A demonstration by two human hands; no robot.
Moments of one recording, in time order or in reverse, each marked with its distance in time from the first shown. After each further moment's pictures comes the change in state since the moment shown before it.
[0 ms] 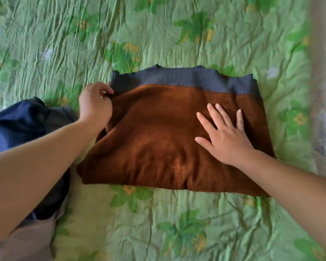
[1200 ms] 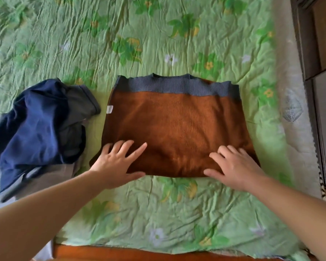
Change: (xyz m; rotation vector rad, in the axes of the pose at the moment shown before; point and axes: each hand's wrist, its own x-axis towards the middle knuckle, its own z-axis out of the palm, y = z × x) left_hand -0.233 -0.081 -0.033 0.850 -0.631 0.669; right_hand -0.195 -0.018 0.021 -0.030 -0.148 -0.094
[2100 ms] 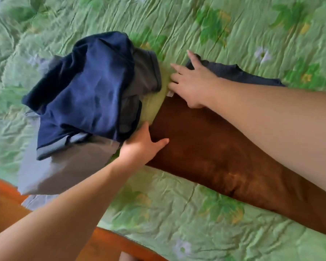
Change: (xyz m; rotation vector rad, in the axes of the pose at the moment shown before) left_hand 0.007 -0.052 0.034 -0.986 0.067 -0.821; right_hand 0.290 -0.211 -0.162 -0.723 0.124 -0.580
